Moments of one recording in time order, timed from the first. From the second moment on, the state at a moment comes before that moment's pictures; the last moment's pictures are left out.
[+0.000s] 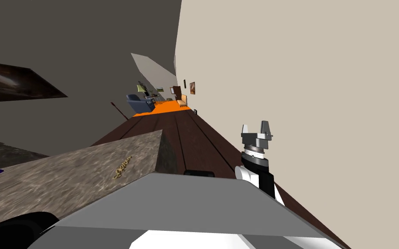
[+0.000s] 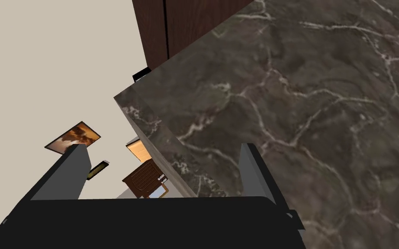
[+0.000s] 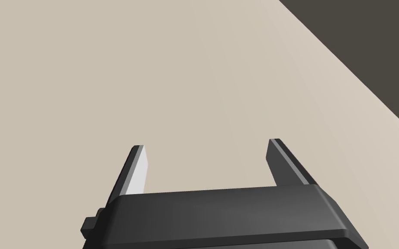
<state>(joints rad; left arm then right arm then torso) 1.21 0.56 0.21 -1.25 -0.37 -1.16 0.19 0.55 0.02 -0.02 -2.36 -0.03 -0.49 -0.12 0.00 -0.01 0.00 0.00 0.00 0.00</state>
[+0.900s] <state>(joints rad) 1.30 0.60 0.27 -1.05 -0.39 -1.16 0.22 0.55 0.02 -0.02 -2.36 -0.03 -0.49 -0.12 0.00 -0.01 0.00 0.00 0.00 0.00</state>
